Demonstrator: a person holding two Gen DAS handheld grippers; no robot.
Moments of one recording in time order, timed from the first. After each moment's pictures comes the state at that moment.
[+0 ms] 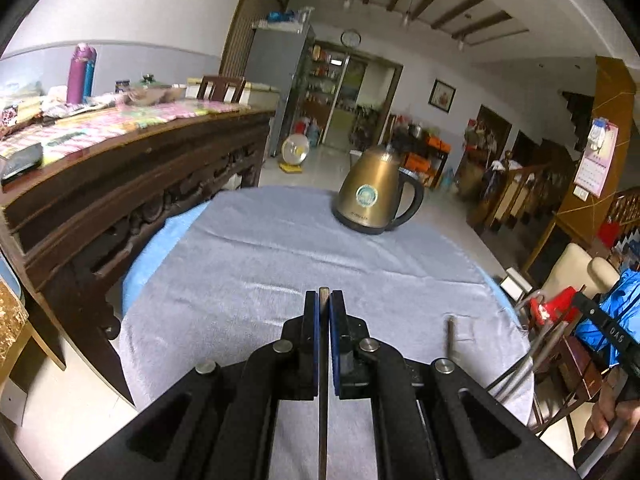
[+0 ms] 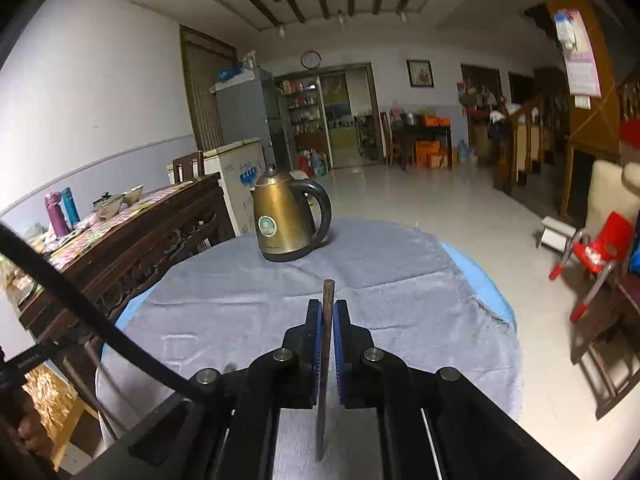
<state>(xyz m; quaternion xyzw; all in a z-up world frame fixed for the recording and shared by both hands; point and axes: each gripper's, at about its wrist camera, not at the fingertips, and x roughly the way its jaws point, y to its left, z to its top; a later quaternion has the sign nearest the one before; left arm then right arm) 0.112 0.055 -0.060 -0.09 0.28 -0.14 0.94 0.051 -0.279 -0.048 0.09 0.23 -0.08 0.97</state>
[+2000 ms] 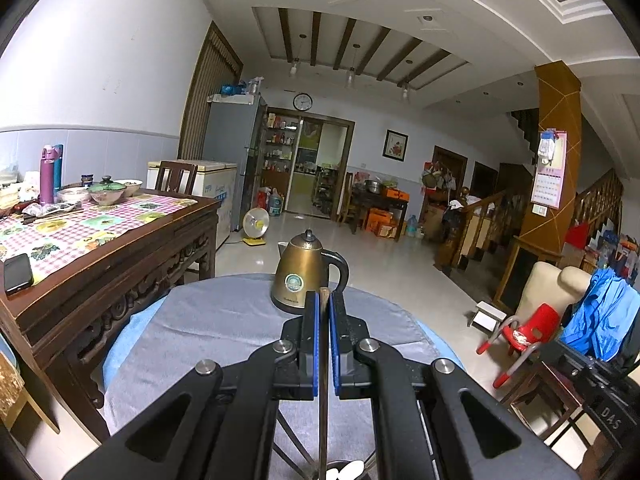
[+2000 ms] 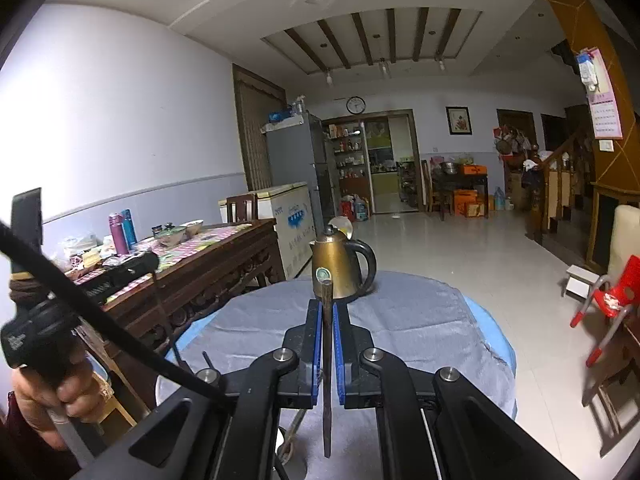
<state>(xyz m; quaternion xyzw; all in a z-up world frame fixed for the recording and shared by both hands) 0.048 -0.022 0.050 -0.07 0.16 -0.19 0.97 -0.053 -0.256 0.039 0.07 0.14 0.00 0.99</state>
